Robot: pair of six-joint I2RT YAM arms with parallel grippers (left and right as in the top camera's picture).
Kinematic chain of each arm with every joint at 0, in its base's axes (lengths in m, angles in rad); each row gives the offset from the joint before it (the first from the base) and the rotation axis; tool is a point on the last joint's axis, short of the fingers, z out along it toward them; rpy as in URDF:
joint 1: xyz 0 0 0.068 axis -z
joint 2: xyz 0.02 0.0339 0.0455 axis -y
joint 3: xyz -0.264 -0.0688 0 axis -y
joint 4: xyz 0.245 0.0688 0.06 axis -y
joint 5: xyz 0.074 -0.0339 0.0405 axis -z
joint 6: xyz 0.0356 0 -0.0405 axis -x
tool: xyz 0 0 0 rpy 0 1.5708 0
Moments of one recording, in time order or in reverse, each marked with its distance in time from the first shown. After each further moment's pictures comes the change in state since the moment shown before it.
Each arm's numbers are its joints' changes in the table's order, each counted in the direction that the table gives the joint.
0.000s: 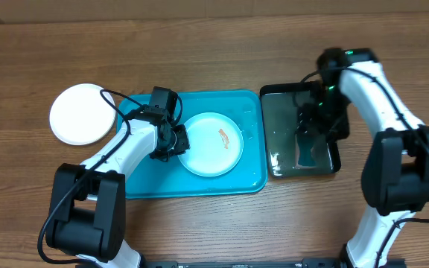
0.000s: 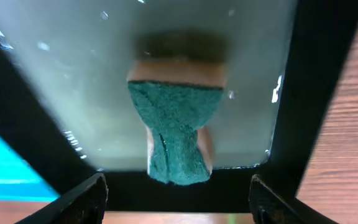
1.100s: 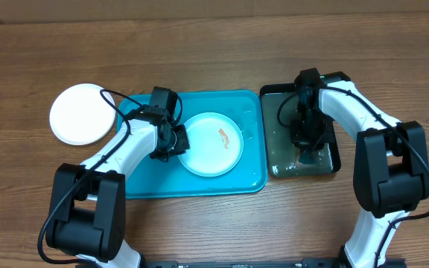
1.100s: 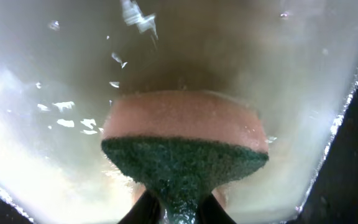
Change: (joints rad) left arm 0.000 0.000 0.000 0.000 0.000 0.000; right arm -0.075 0.000 -0.201 0.247 0.086 -0.071
